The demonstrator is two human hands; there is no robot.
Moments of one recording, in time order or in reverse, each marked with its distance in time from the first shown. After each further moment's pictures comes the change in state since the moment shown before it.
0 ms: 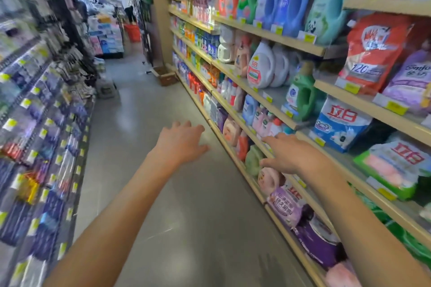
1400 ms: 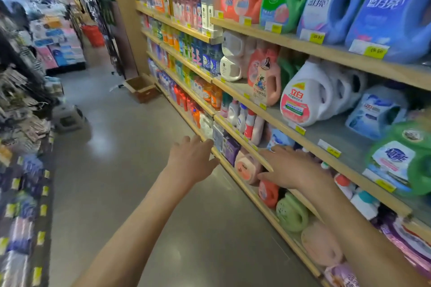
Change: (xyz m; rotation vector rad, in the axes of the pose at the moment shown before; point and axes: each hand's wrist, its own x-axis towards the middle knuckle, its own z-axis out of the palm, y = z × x) left_hand 0.562 -0.236 -0.007 0.008 -0.030 0.188; right_hand 0.568 -0.106 -0.095 0.042 -0.057 0.087
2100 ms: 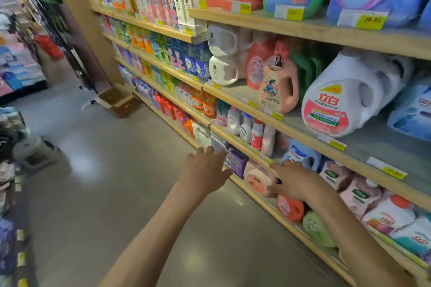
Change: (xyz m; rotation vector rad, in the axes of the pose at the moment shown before) left_hand 0.271 -0.077 0.030 0.039 -0.092 0.226; right_hand 0.259 0.008 0.026 0.205 -0.140 0.201
